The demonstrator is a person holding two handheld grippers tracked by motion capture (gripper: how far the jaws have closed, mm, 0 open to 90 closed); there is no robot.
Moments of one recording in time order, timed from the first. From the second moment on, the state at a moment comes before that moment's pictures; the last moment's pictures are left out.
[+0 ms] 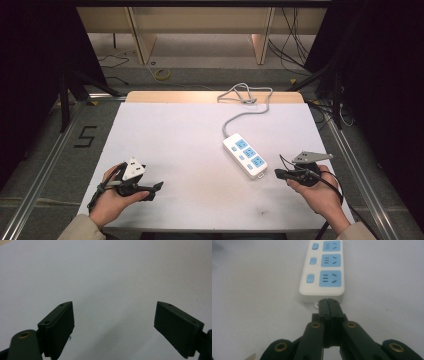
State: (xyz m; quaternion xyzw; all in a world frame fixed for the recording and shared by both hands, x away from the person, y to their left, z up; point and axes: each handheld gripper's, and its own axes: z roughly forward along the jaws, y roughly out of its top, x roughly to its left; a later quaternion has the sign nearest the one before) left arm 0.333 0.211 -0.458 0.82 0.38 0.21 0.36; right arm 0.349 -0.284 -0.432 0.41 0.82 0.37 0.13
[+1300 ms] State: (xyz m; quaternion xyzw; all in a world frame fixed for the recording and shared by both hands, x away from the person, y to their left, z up) left arm 0.333 0.209 -0.458 0.83 0.37 0.21 0.36; right arm 0.369 -0.266 -0.422 0.42 0.83 0.35 0.13
